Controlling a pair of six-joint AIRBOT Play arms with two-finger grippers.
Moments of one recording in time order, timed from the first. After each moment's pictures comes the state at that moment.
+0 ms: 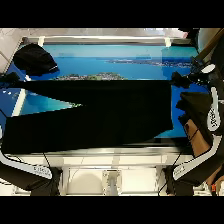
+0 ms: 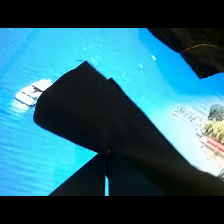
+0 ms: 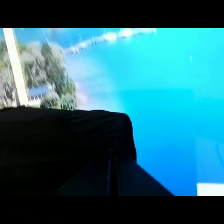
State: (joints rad) left arm 0.49 -1.70 1.61 1.56 -0.73 -1.66; right arm -0.33 -1.83 1.68 -0.99 1.11 1.36
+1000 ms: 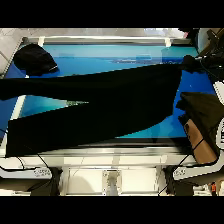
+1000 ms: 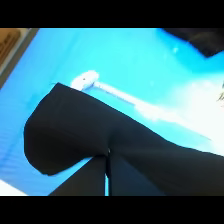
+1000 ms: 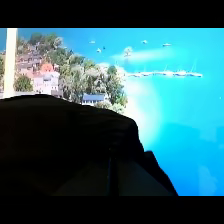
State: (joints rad) left arm 0.53 -1.49 1.67 1.64 -1.05 -1.49; right arm -0.31 -1.57 1.76 -1.02 1.28 1.32
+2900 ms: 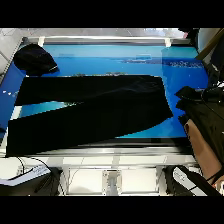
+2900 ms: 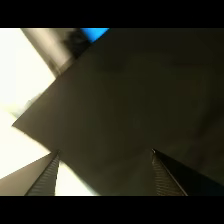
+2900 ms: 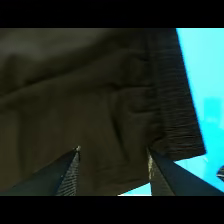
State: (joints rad) left arm 1.07 -1.21 1.03 1.47 -1.29 -1.56; right arm -0.35 -1.04 1.06 -1.09 1.16 1.35
